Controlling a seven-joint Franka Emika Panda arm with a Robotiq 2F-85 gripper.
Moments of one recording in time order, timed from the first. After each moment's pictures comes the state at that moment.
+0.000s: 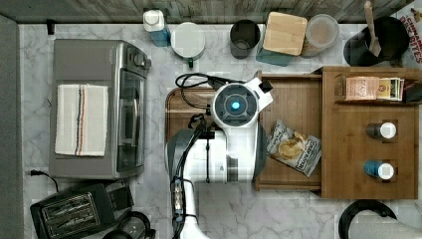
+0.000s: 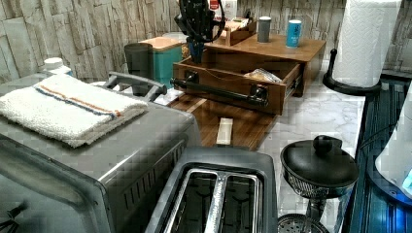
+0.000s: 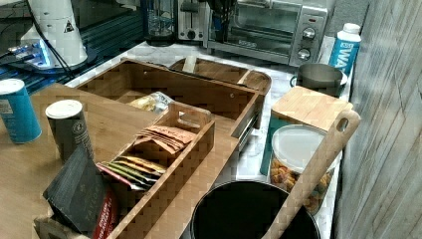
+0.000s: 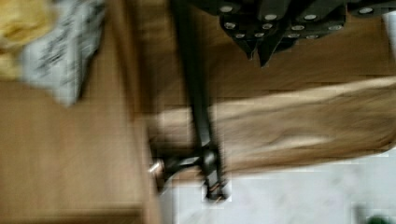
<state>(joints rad) 0.01 0.04 -0.01 -2.16 -0.07 0.67 -0.56</state>
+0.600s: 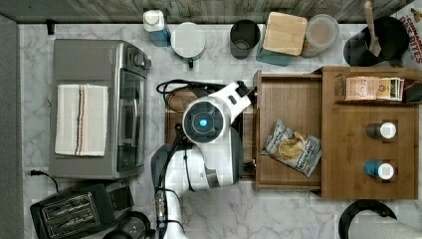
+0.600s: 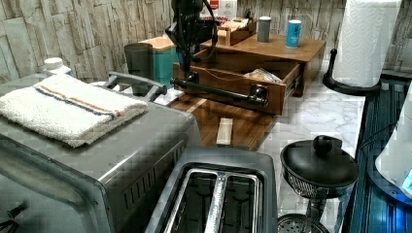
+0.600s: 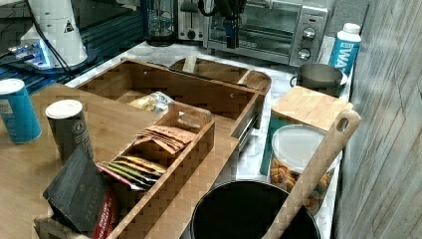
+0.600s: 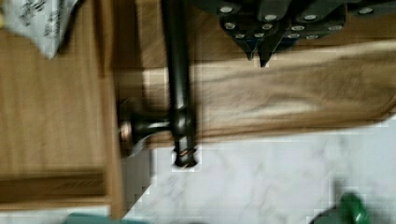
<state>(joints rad) 0.09 0.05 0.00 -2.25 -0.14 0.84 -0.48</state>
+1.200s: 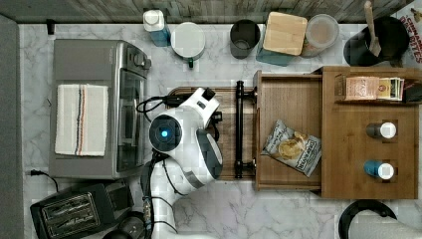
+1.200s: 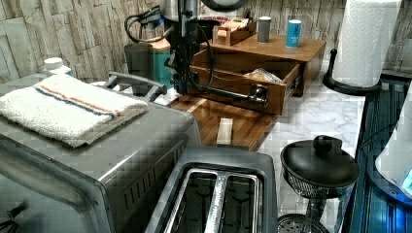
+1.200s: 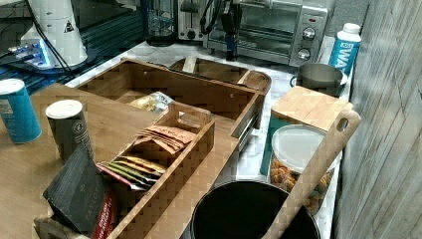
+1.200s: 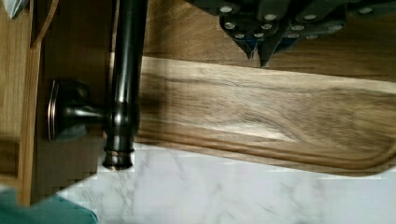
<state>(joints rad) 0.14 0.13 0.03 -2.30 -0.40 0.94 -0.37</state>
